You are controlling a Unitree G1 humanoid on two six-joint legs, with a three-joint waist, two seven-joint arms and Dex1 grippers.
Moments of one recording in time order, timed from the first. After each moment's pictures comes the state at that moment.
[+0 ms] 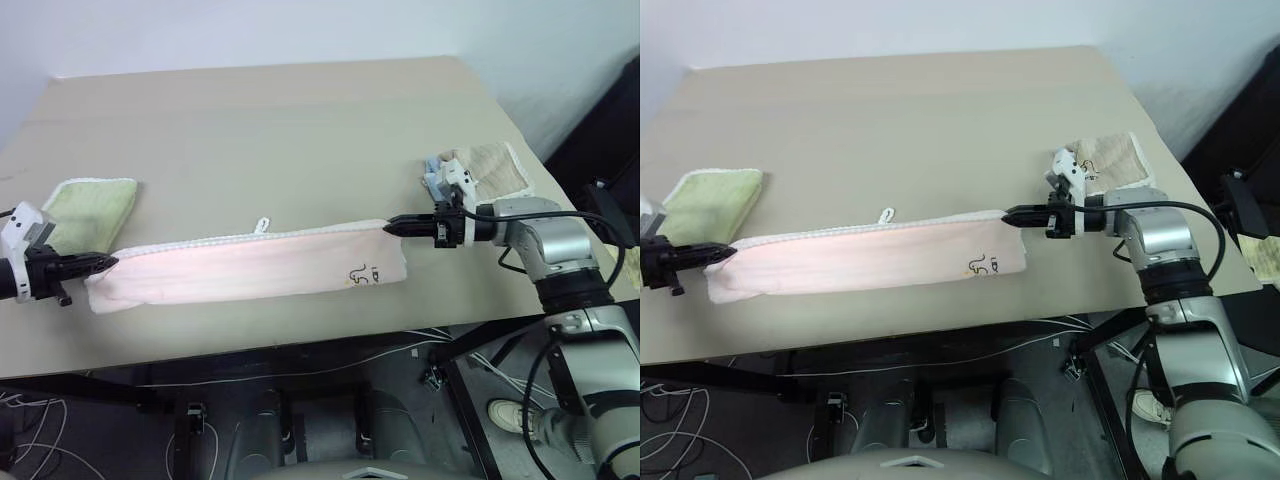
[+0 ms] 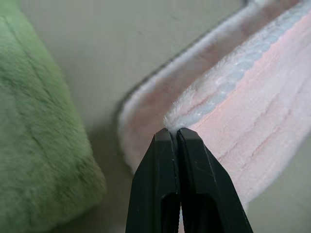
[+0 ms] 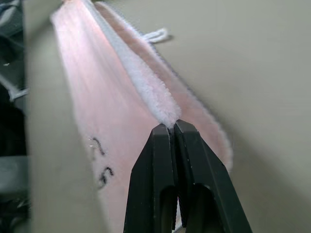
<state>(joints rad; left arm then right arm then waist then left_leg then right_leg) -0.49 1.07 0.21 0.82 -0.28 0.26 -1.38 -0.80 -0.64 0.13 0.49 0.37 0.45 1.29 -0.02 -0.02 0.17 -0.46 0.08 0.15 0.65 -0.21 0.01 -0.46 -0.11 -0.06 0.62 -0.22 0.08</state>
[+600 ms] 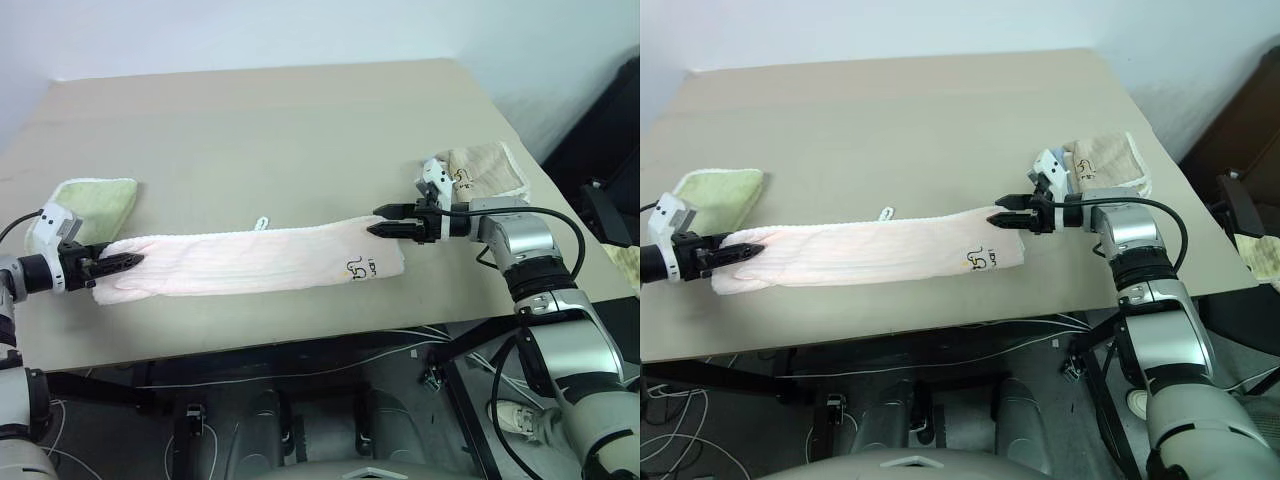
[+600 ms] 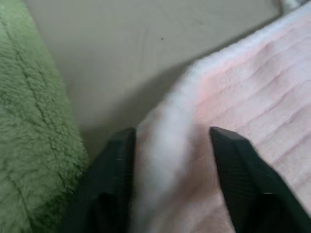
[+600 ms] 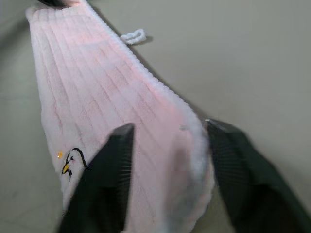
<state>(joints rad) -0.60 0.99 0.17 0.99 -0.21 0.21 -1.35 -0.88 -0.54 0.13 0.69 0.28 0.33 1.27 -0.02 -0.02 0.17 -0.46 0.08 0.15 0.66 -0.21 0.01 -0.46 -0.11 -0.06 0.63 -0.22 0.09</state>
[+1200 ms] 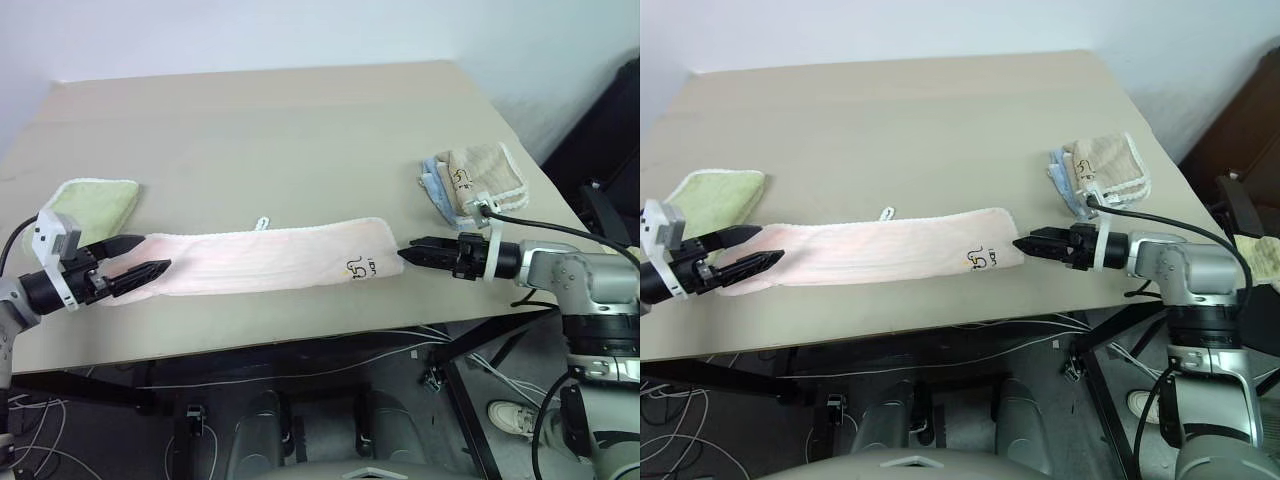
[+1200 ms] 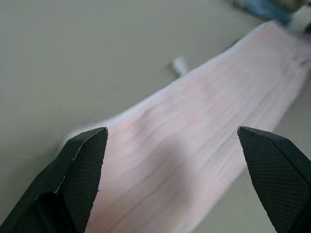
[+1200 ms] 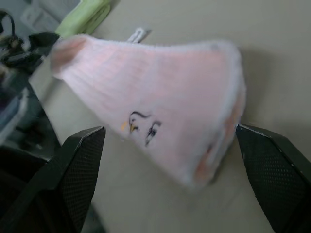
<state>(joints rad) -0.08 0.89 0.45 0.04 -0.62 0.51 -1.15 -0.52 -0.67 -0.19 0.12 0.65 1.18 1.03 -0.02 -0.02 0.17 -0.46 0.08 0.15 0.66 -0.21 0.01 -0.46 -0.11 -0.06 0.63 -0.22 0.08</state>
